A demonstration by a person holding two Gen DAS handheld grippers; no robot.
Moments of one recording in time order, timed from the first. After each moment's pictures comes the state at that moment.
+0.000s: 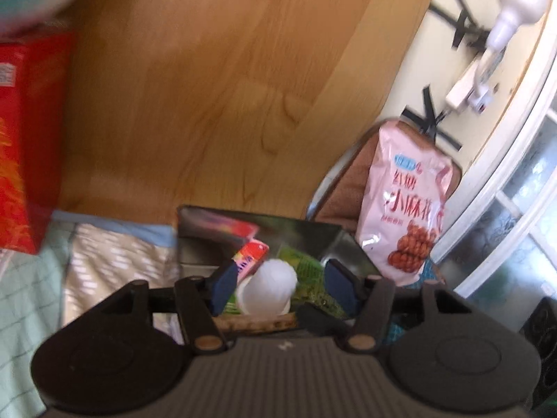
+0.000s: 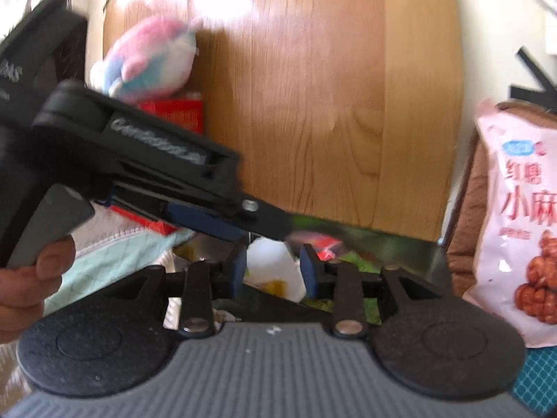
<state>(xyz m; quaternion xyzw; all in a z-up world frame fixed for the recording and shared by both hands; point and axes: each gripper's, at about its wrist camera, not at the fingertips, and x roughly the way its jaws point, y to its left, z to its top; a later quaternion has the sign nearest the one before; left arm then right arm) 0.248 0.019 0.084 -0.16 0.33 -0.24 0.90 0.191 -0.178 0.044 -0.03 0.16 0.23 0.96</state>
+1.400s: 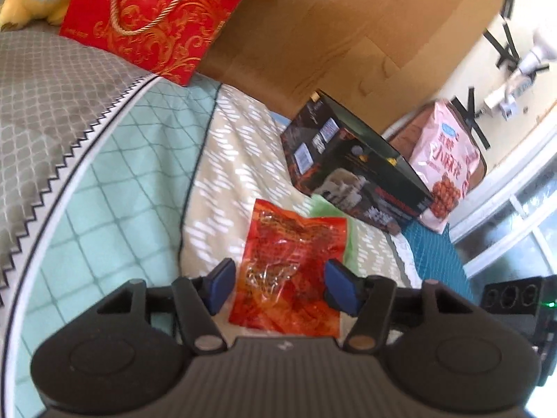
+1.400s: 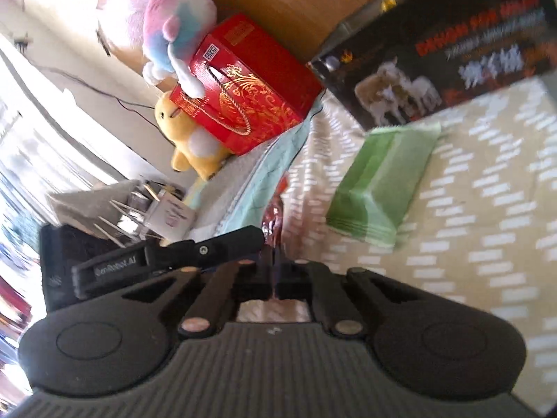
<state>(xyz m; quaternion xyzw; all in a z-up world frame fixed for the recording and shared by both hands) 0.111 0.109 0.003 -0.25 0.38 -0.17 0.87 0.122 -0.152 -0.012 0.27 0.37 0.35 0.82</state>
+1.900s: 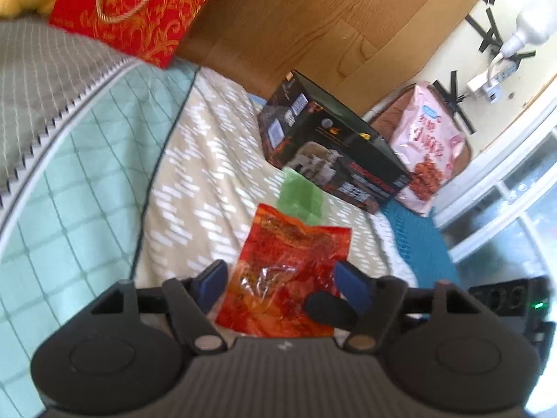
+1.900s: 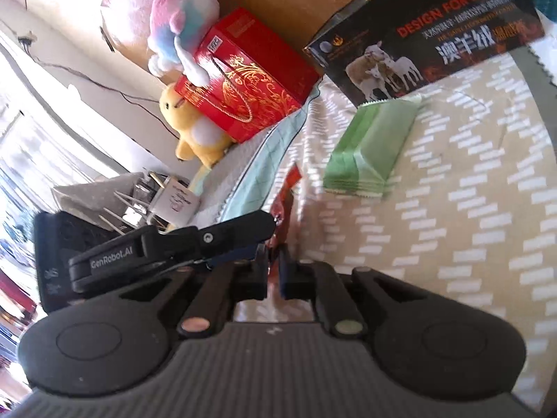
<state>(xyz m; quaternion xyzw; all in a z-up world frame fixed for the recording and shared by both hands) 0.093 0.099 0.004 -0.27 0.40 -0.20 0.86 0.095 -0.170 -0.022 0.31 0.39 0.36 0.79</state>
